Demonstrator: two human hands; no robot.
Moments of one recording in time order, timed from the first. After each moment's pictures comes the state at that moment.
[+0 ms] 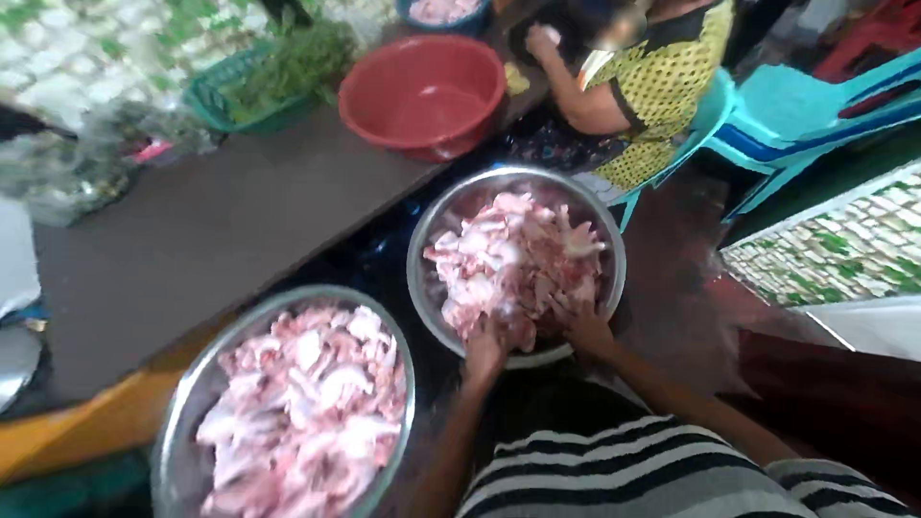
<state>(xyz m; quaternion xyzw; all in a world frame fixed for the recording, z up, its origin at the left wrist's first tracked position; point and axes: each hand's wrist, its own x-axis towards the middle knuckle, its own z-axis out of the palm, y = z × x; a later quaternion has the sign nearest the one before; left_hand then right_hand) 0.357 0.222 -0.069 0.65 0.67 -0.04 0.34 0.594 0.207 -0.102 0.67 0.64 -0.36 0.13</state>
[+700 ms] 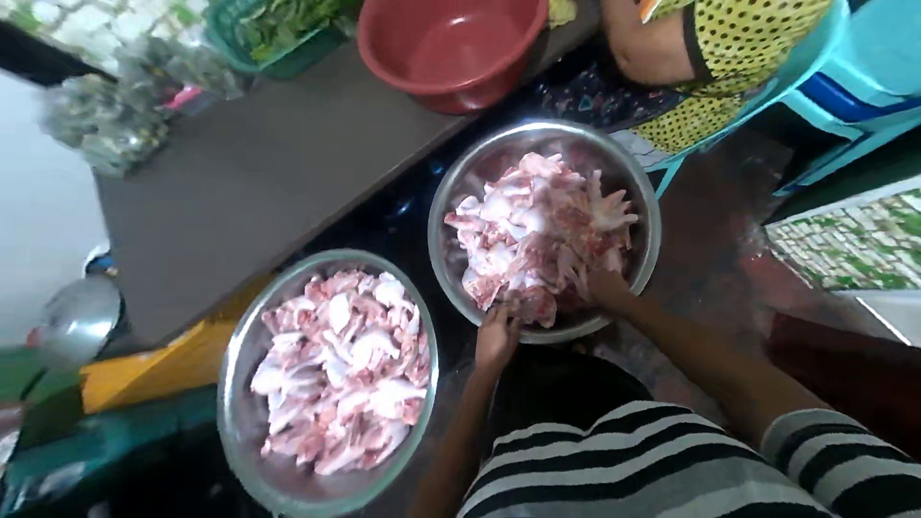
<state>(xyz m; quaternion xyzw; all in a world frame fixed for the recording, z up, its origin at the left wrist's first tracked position) 0.333 0.201 -0.061 0.65 0.65 0.01 0.40 0.596 0.252 -0.097 0.62 0.65 -0.38 0.24</state>
